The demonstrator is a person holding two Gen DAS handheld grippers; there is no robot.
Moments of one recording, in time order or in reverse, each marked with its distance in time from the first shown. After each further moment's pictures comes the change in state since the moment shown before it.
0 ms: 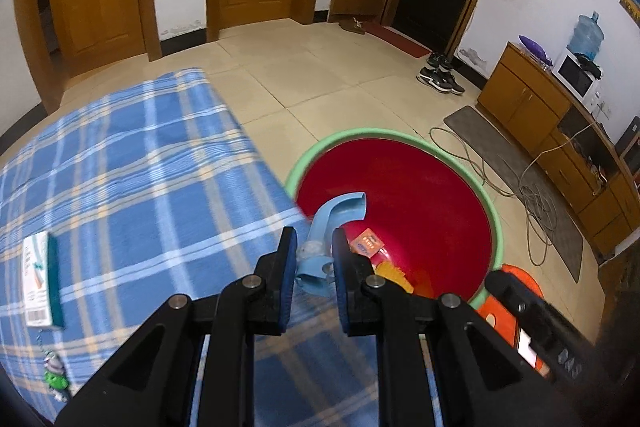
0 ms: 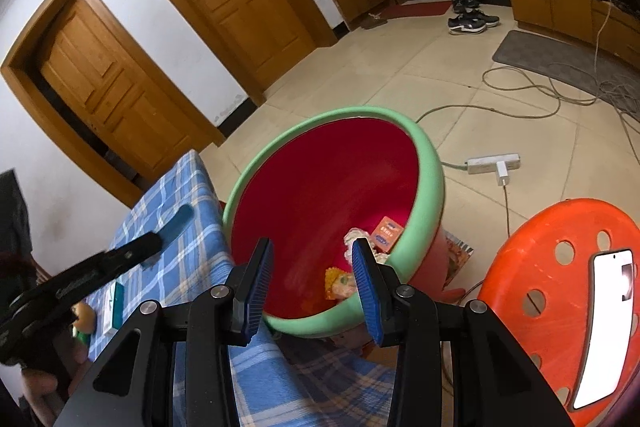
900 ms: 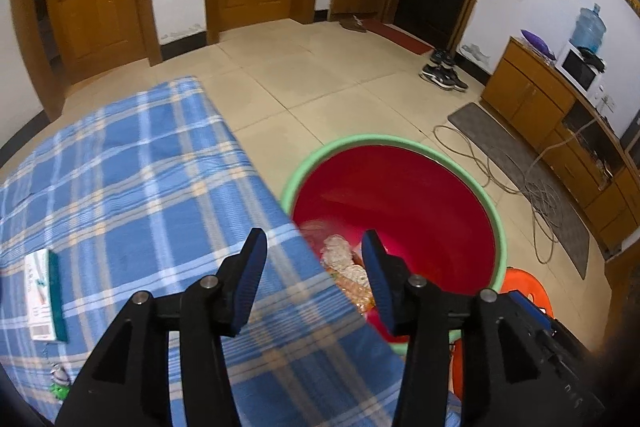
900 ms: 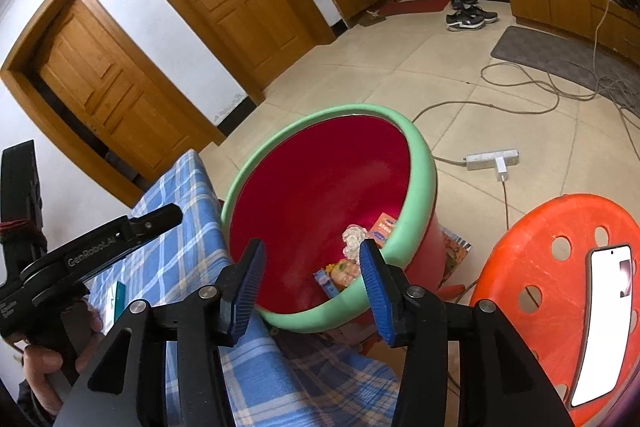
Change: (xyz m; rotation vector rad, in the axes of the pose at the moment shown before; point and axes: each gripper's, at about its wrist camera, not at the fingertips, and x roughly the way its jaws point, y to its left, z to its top) left arm -0.003 -0.004 0.009 0.012 -0.009 0.038; right arm -0.005 0.003 0.000 0.001 0.009 0.014
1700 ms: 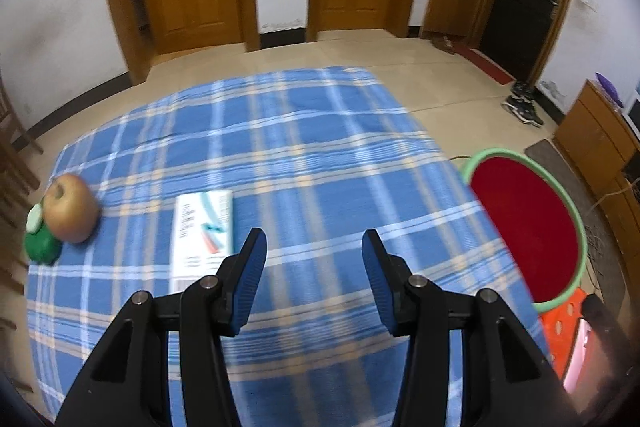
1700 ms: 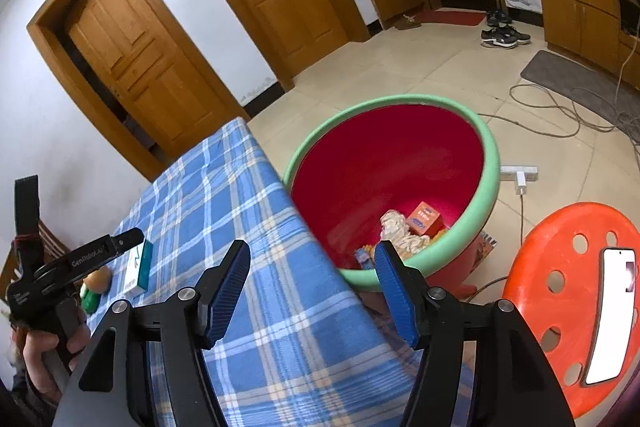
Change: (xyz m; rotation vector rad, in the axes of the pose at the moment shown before) left arm -0.058 0.142 -0.046 -0.181 -0.025 0.249; right arm -0.008 0.065 -0.034 -0.139 0.030 0.031
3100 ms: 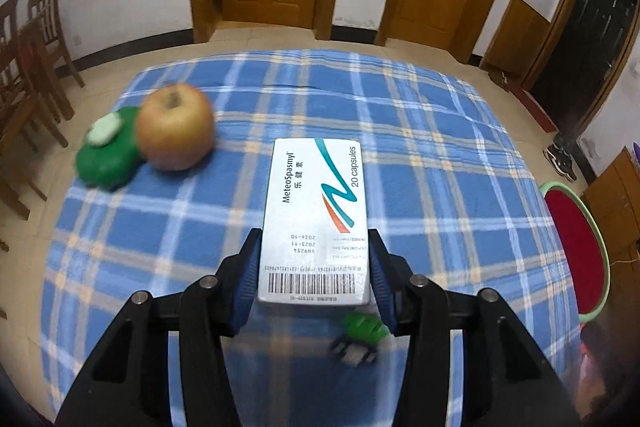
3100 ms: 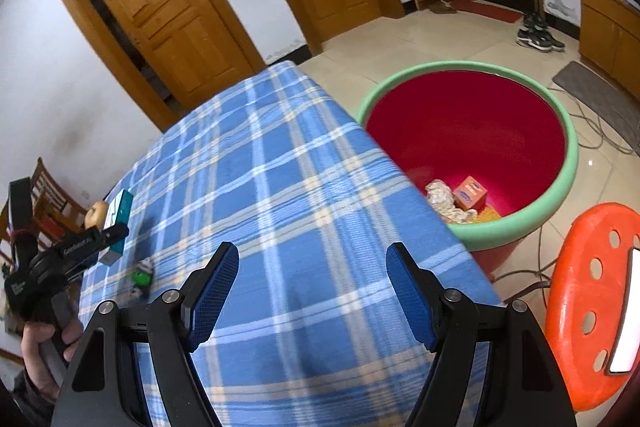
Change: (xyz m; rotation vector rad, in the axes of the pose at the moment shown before) left arm -0.013 0.113 -0.047 -0.242 0.000 0.088; right arm 0.029 0.073 -0.033 -0.138 0.104 0.036
